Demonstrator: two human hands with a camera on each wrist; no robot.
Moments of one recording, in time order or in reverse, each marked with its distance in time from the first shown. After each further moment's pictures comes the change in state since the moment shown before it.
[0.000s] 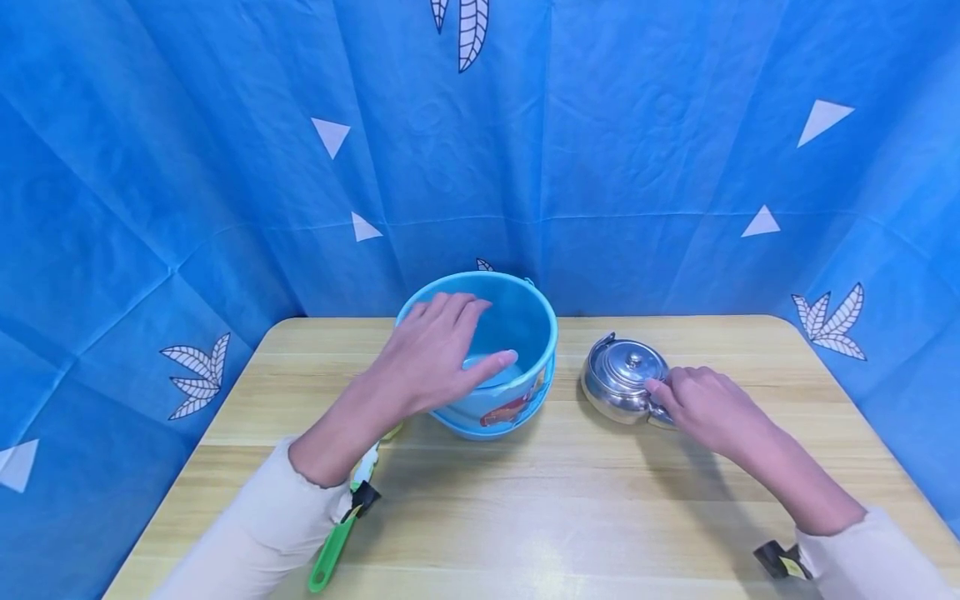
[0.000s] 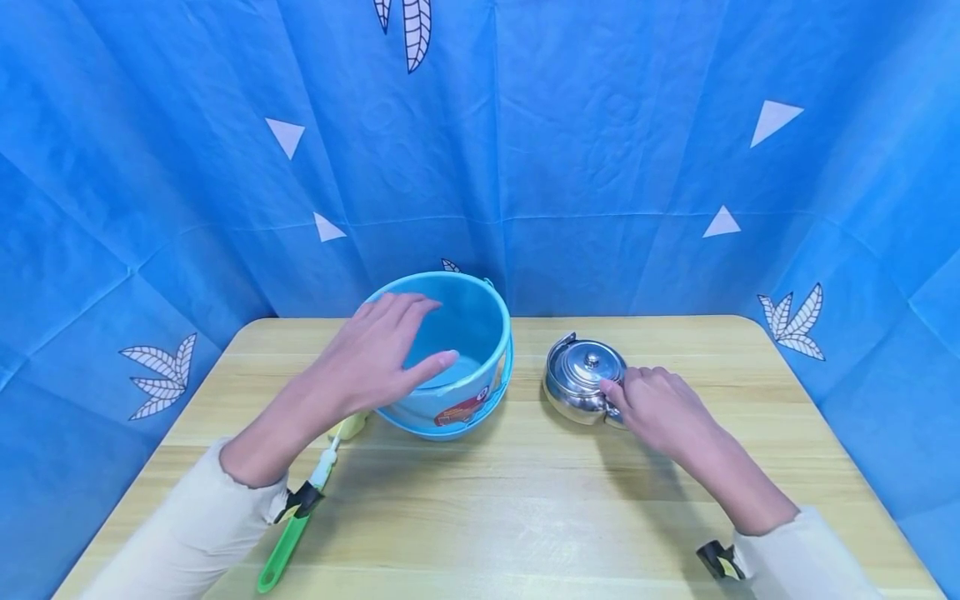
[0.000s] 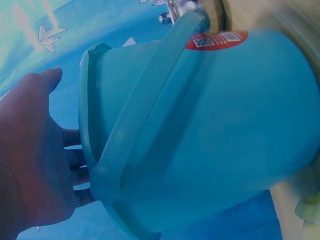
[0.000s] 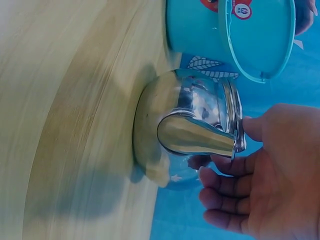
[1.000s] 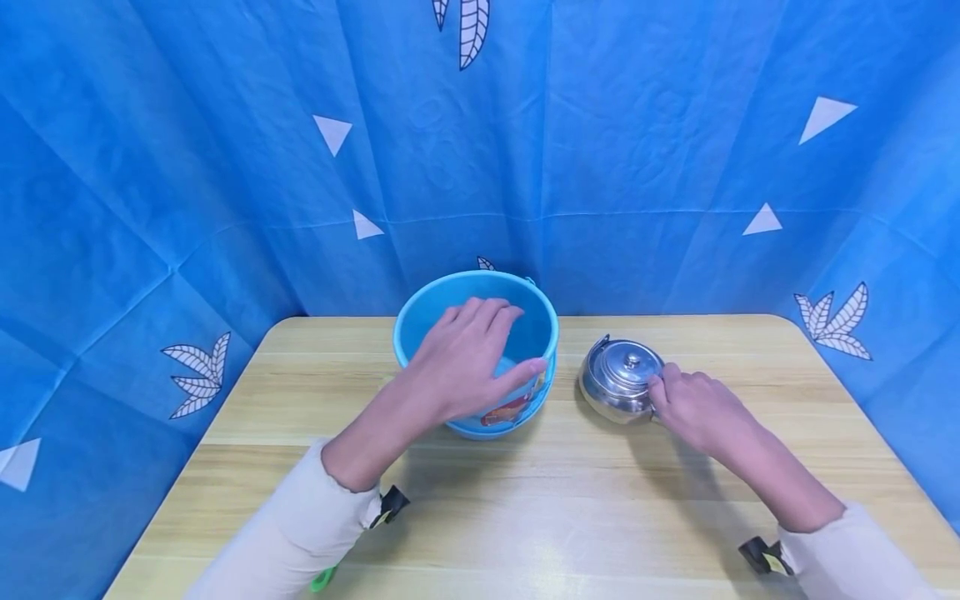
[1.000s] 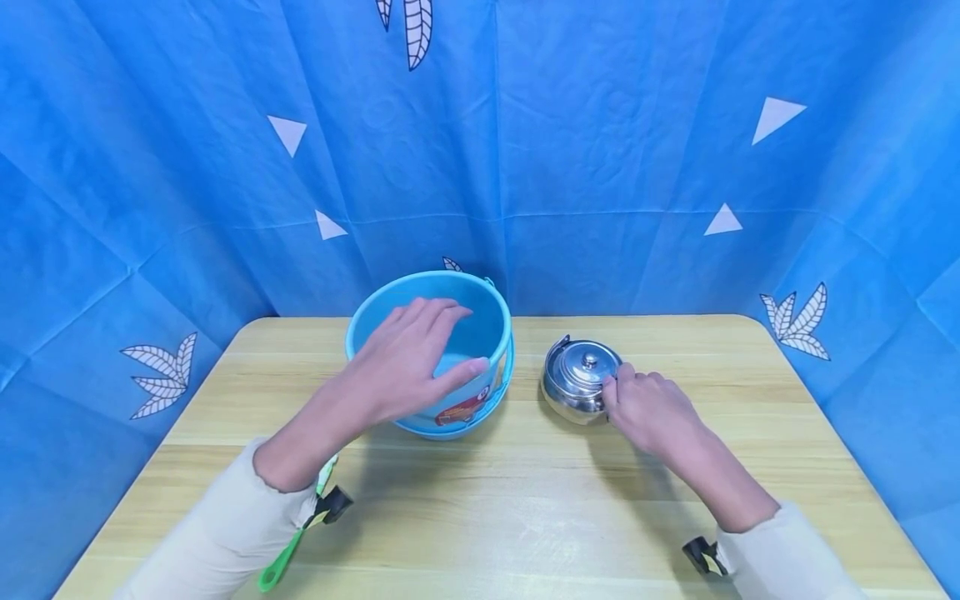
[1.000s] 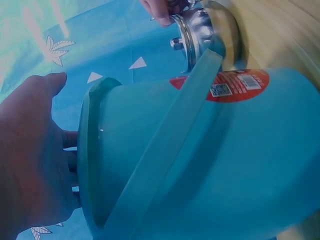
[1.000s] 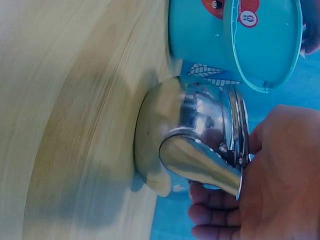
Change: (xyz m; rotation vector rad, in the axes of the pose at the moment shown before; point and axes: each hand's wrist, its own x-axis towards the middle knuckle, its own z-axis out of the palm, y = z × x) left_hand 0.008 0.030 0.009 0.036 0.023 0.069; right_hand 0.003 -0.008 0.010 0.041 -0.044 0.065
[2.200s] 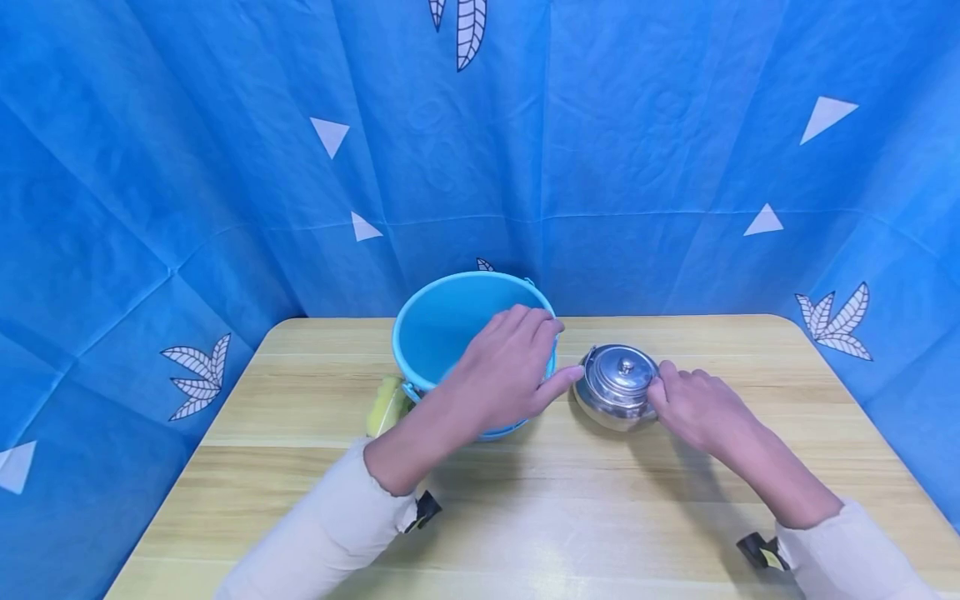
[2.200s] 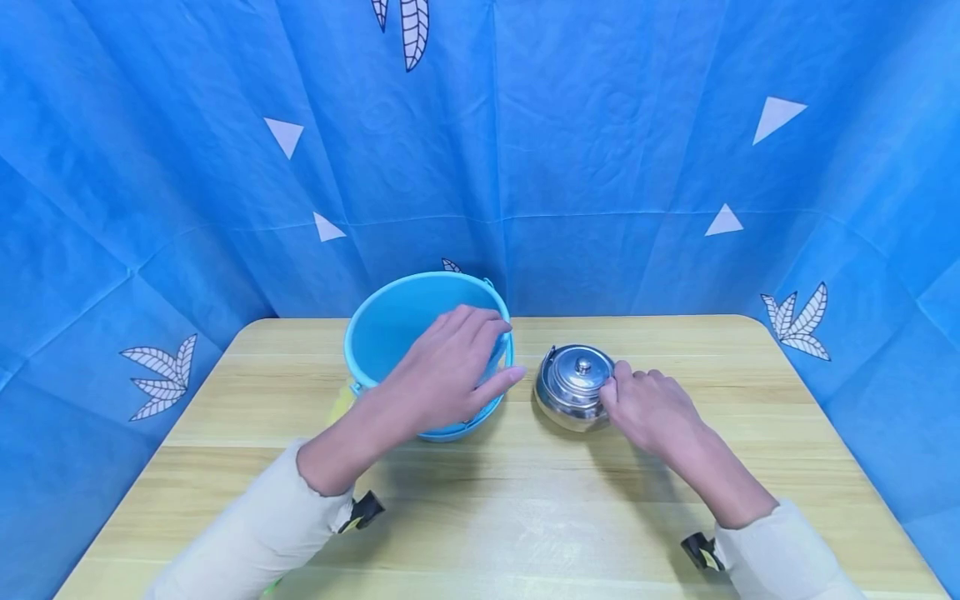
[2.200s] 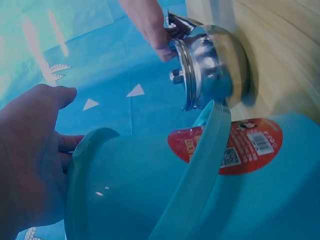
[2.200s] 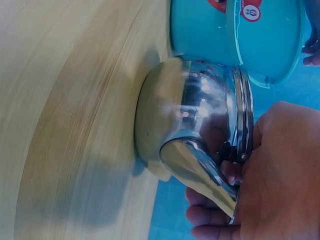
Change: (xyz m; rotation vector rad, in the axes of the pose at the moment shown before) left_hand 0.019 0.036 0.012 0.046 0.039 0.119; right_hand 0.005 0.003 -0.001 -0.044 -0.011 -0.003
